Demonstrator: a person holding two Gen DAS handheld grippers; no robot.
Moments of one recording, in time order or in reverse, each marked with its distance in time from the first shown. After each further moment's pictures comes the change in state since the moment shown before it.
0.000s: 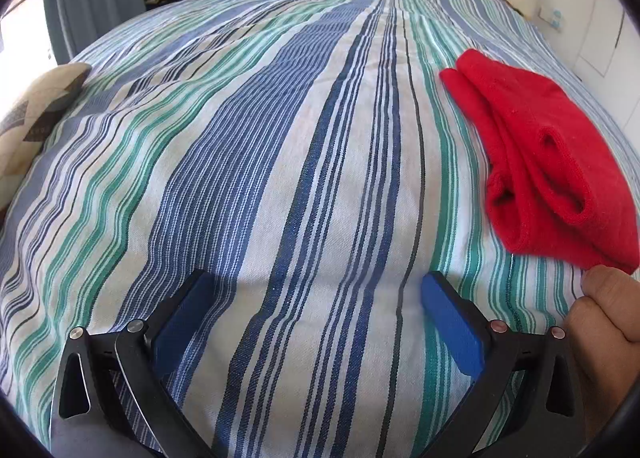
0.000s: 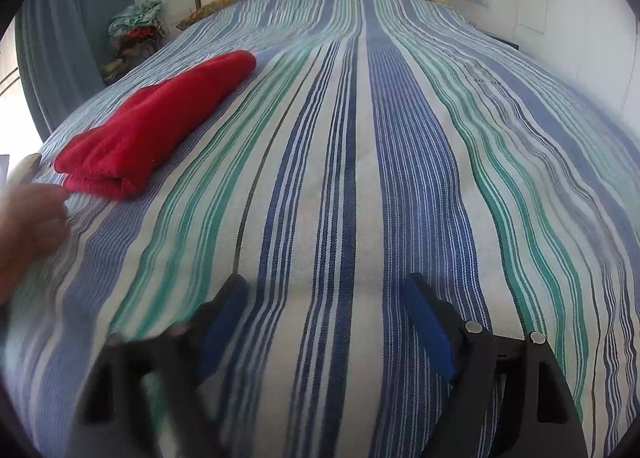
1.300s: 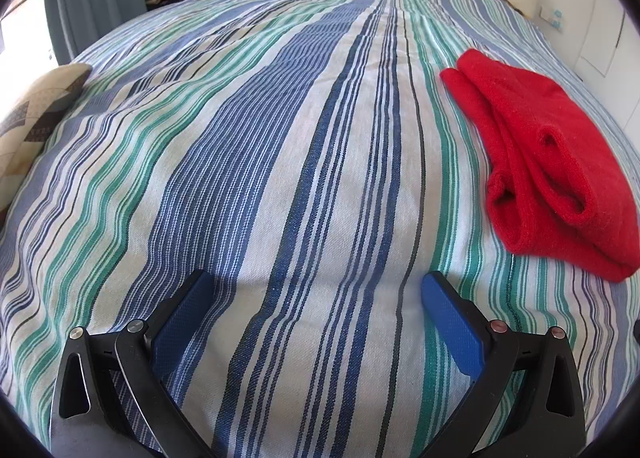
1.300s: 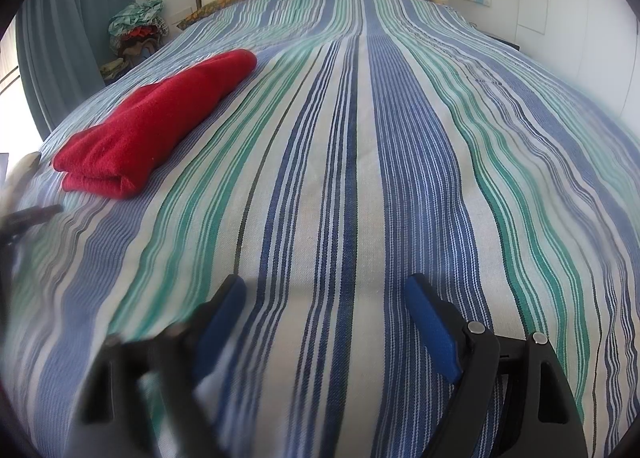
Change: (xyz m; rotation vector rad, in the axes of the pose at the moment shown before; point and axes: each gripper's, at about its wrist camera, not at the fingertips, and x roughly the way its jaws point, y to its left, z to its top) left arm -0.001 0.000 0.000 0.005 0.000 0.007; right arm 0.002 0.001 -0.001 -0.003 -0.001 0.001
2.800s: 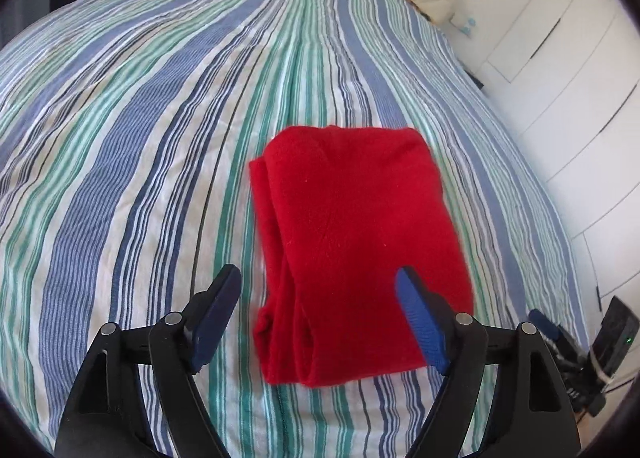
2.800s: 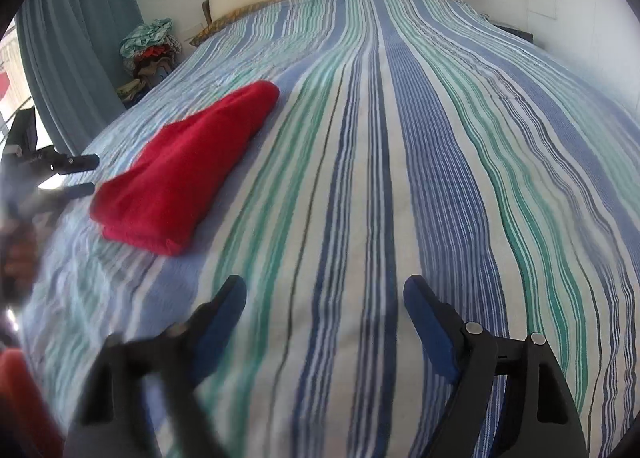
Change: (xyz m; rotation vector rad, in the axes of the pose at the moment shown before) left arm -0.019 -0.082 0.101 0.070 0.083 -0.408; right arm -0.018 0.009 0.056 0.071 -0.023 0.156
